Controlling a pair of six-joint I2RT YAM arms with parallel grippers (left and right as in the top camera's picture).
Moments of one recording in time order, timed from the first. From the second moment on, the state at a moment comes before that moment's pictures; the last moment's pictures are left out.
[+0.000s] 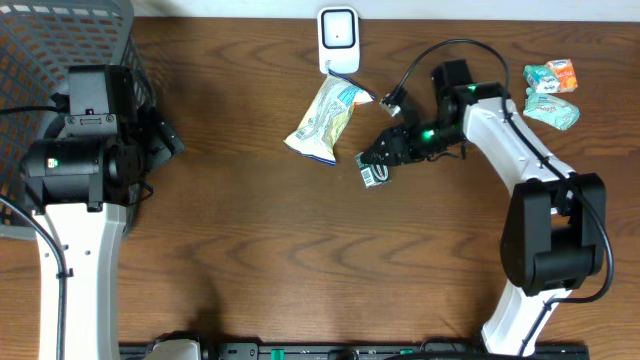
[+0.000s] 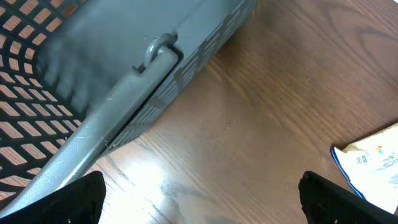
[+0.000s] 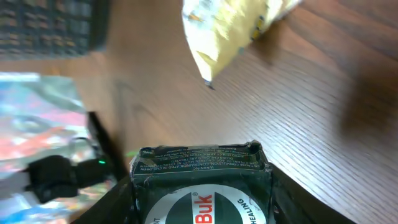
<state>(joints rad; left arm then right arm) 0.04 1.32 1.54 -1.29 -0.27 -0.54 0.16 1.99 1.48 -0.96 -0.89 -0.18</state>
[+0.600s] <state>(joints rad) 0.04 1.32 1.54 -1.29 -0.27 -0.54 0.08 1.99 1.48 -0.77 -1.48 -0.12</state>
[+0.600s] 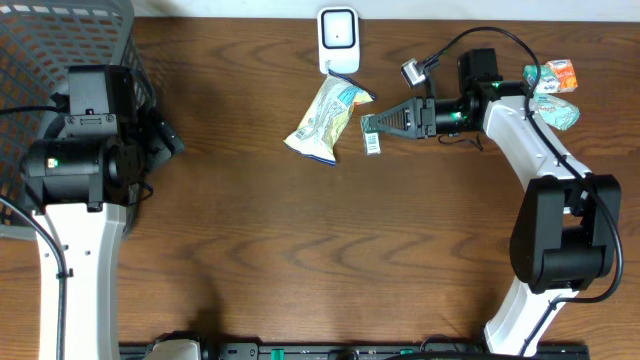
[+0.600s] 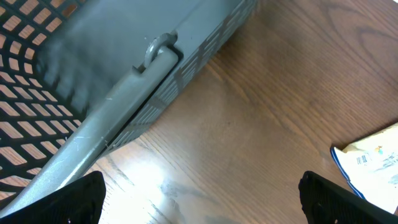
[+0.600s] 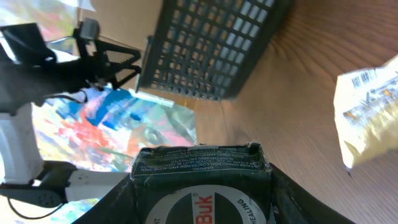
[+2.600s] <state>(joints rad) 0.04 1.32 1.54 -1.29 -0.27 -0.54 0.15 1.99 1.49 -0.11 -1.46 0.24</state>
